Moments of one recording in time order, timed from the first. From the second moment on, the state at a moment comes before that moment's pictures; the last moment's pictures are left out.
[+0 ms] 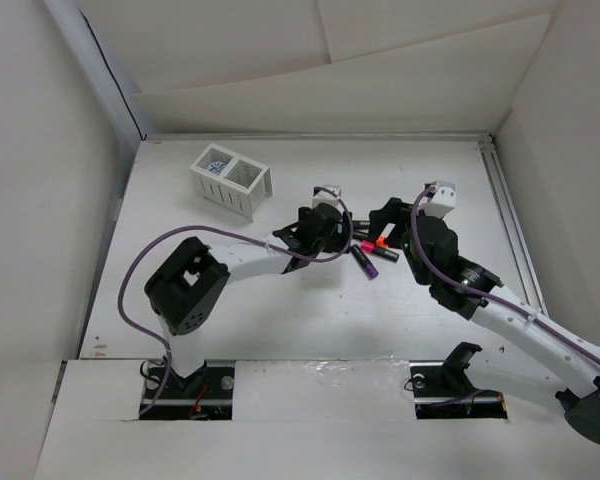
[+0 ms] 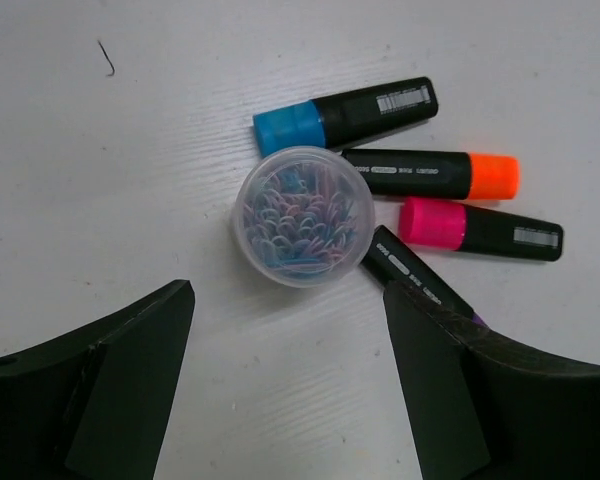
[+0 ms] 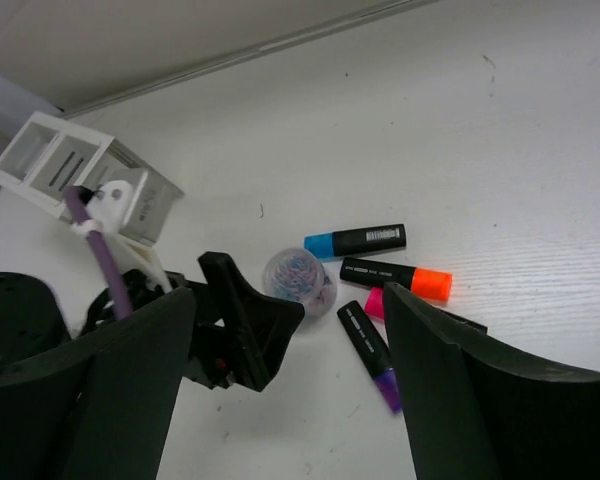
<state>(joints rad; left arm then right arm) -0.86 1.76 1.11 0.04 -0.31 -0.51 0.76 0.94 0.82 -0.14 0.62 0.55</state>
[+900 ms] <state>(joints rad) -0.91 2.03 1.32 -0.02 -0.51 -0.49 0.73 0.94 0.80 -0.14 0.57 0.55</state>
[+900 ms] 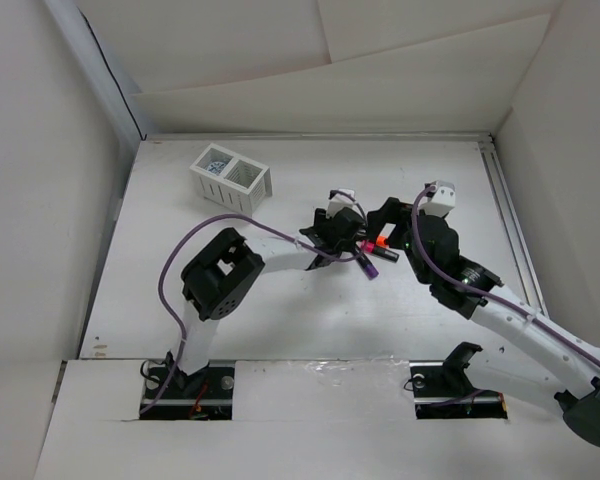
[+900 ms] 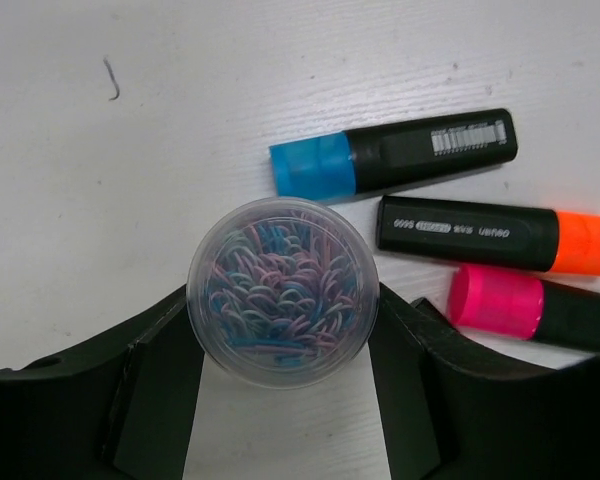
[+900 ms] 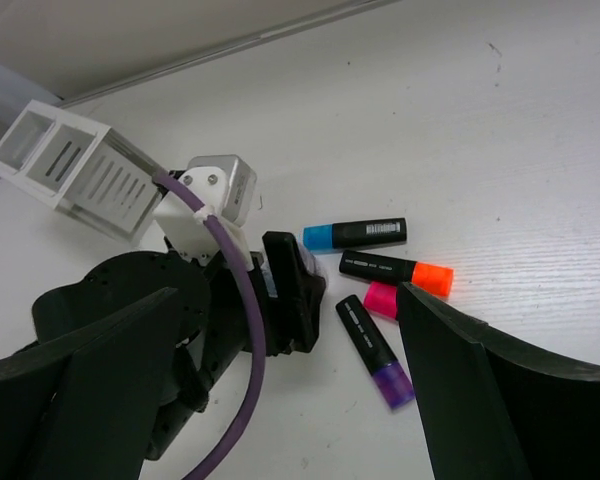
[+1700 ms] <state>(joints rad) -0.28 1.70 1.41 -0.08 -0.49 -0.57 0.73 0.96 0.80 -0.14 0.50 0.55</state>
